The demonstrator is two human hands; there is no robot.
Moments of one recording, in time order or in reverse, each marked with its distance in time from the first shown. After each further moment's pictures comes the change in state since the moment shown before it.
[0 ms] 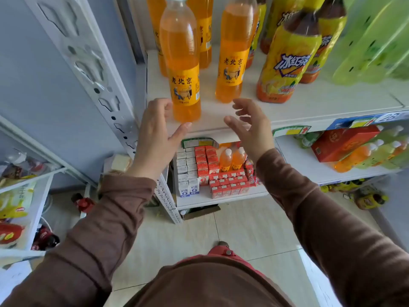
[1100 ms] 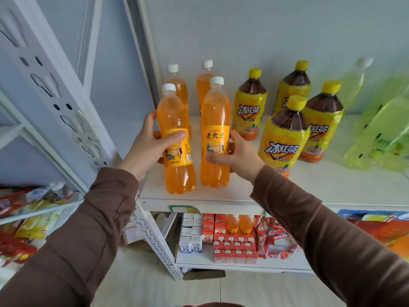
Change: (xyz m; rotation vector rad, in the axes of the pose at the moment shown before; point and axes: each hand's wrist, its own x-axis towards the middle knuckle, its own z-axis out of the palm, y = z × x) left_hand 0.113 0.048 -0.032 -0.458 -0.016 -0.490; right_hand 0.130 -0.009 -0.034 0.319 -0.522 0.147
